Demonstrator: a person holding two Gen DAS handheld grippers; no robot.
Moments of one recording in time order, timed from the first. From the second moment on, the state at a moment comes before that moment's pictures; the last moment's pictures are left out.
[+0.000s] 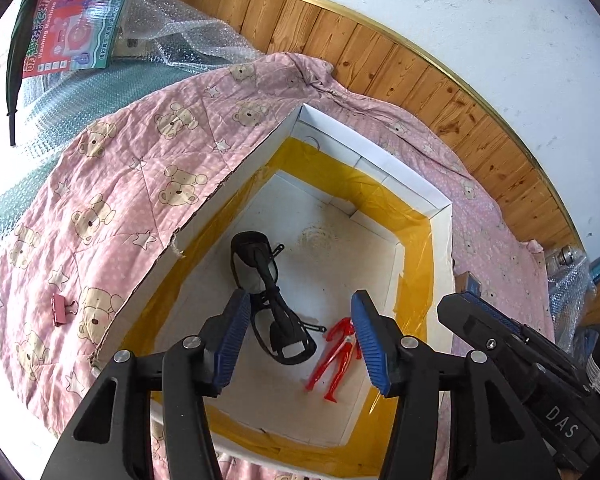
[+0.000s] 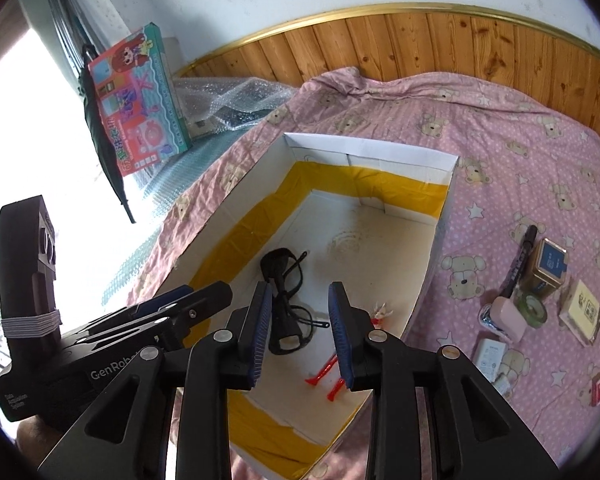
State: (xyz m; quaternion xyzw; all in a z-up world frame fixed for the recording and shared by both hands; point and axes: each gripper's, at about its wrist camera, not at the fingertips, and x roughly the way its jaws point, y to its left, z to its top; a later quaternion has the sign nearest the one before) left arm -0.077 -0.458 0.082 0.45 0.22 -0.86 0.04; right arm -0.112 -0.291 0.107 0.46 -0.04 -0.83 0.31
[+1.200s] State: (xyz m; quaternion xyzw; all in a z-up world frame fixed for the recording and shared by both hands) left arm -0.030 -0.327 0.127 0.45 0.11 -0.89 0.01; right arm -0.047 -0.160 0.124 0.41 -0.13 -0.85 0.31
